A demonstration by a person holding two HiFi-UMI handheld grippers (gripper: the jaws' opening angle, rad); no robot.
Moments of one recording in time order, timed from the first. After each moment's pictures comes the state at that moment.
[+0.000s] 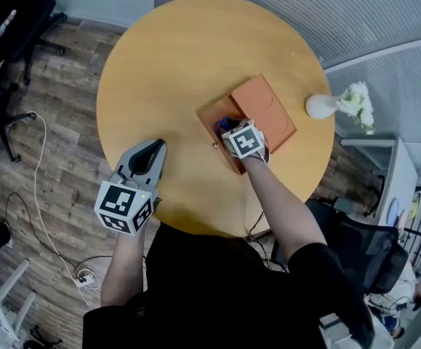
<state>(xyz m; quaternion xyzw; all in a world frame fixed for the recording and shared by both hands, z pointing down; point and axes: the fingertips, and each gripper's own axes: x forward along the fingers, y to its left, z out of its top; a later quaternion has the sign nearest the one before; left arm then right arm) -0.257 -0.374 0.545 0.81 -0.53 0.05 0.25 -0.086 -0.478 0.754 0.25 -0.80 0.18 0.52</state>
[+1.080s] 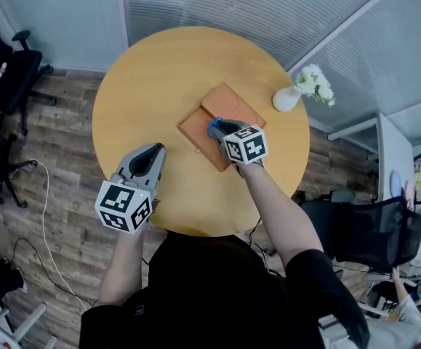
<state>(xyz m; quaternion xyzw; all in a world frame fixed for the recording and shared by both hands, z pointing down) -0.221 -0.344 0.467 0.87 -0.47 0.03 0.17 -0.076 -0.456 0.609 0.34 -0.87 0.19 0.31</state>
